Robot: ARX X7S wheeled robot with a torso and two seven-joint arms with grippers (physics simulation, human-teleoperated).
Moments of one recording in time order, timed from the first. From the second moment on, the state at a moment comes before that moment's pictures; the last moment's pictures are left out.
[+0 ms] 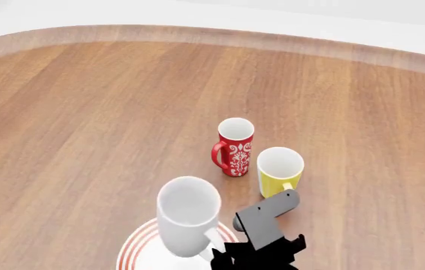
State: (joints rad) left arm 0.22 -0.34 -0.15 0.70 -0.42 -0.09 -0.34; right arm 0.63 0.26 -0.43 0.40 0.33 0.61 -0.37
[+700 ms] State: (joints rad) left arm 0.24 -0.35 -0.16 0.72 -0.44 -0.08 -0.35; right arm 0.71 0.17 -0.50 0.66 0.29 0.53 -0.40
